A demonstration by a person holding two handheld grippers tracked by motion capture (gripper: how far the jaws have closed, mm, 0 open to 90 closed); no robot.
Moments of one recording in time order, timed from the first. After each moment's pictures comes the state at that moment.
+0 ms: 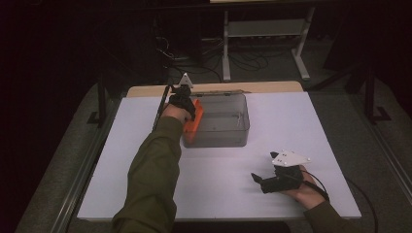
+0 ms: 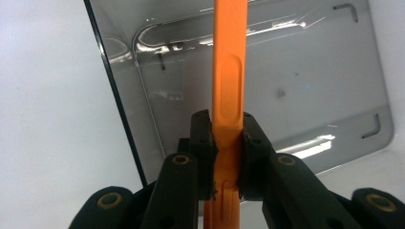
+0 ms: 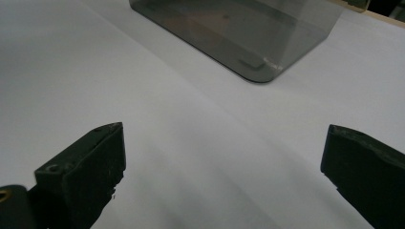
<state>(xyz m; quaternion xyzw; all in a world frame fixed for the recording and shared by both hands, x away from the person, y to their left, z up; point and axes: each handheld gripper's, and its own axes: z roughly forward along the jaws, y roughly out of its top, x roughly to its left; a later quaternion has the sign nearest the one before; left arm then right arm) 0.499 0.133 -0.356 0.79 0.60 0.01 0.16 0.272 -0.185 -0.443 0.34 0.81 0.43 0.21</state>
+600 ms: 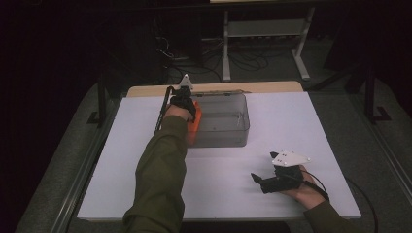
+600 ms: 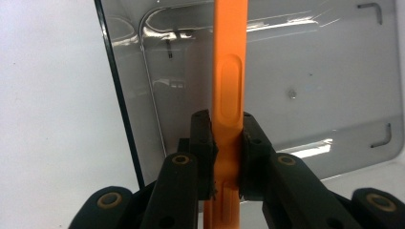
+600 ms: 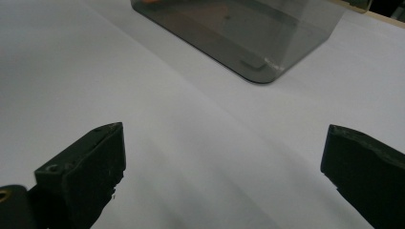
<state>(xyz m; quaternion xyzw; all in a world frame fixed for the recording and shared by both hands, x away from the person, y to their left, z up) 0.501 0.129 -0.363 0.76 0.63 0.01 0.13 0.272 -0.185 -0.443 0.34 0.81 0.43 0.21</state>
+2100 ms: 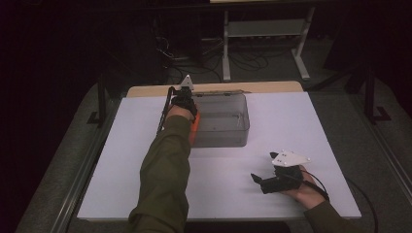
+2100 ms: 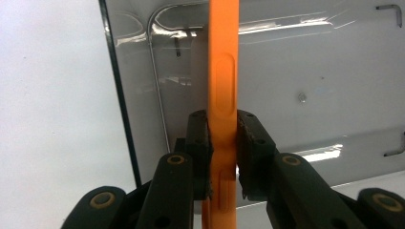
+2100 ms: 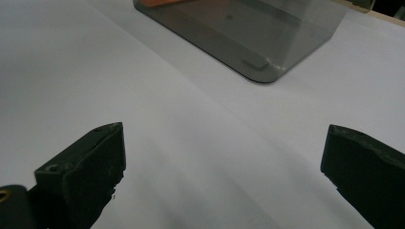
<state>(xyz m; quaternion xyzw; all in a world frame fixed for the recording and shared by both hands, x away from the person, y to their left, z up) 0.502 0.125 -0.364 0.76 0.64 0.02 0.12 0.272 -0.185 -0.443 0.34 0.81 0.43 0.20</state>
